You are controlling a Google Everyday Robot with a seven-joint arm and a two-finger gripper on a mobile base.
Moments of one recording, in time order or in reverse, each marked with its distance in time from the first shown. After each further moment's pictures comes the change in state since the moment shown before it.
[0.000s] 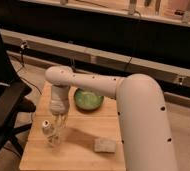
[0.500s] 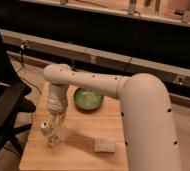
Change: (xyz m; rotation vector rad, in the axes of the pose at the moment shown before) arm -0.013 -0.017 -0.018 0.005 0.045 -0.134
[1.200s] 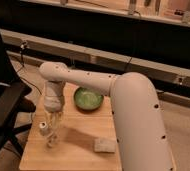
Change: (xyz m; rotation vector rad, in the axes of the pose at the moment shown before) arm 0.002 -0.010 0.002 0.030 -0.114 -0.150
